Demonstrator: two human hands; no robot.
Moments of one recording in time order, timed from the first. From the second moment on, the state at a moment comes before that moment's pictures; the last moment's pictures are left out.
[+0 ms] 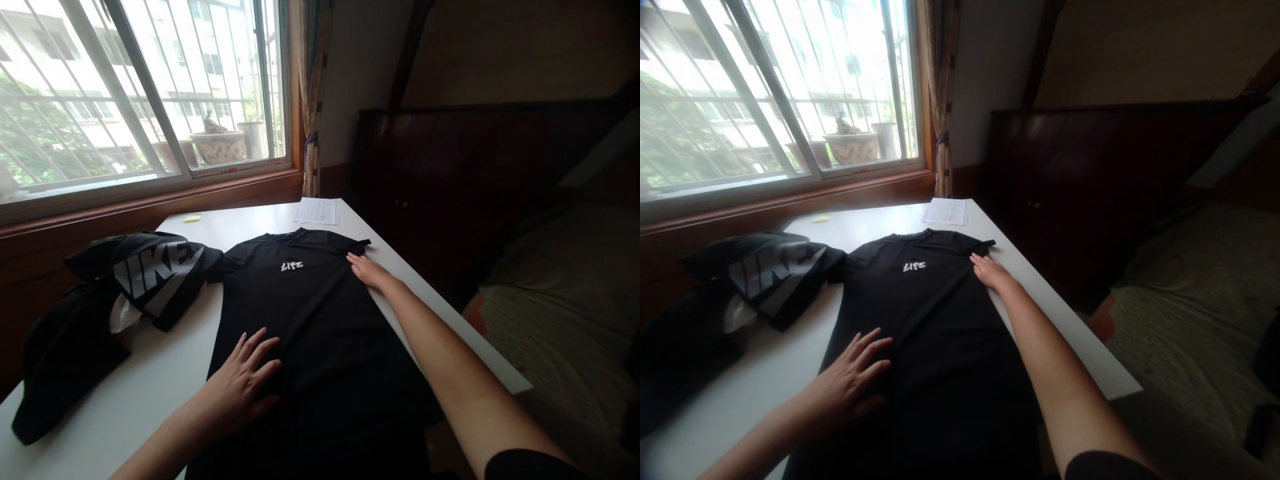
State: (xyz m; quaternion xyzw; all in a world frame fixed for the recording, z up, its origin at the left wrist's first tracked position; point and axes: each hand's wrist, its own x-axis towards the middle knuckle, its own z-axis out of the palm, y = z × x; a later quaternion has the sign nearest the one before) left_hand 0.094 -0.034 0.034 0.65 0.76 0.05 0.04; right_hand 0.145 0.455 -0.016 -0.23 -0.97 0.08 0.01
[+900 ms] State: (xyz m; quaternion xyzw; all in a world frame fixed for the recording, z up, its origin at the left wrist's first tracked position) left_hand -0.020 0.036 -0.013 0.44 0.90 0.04 -0.02; right_hand 0.210 0.343 -0.016 -0.20 -0.97 0.07 0.05
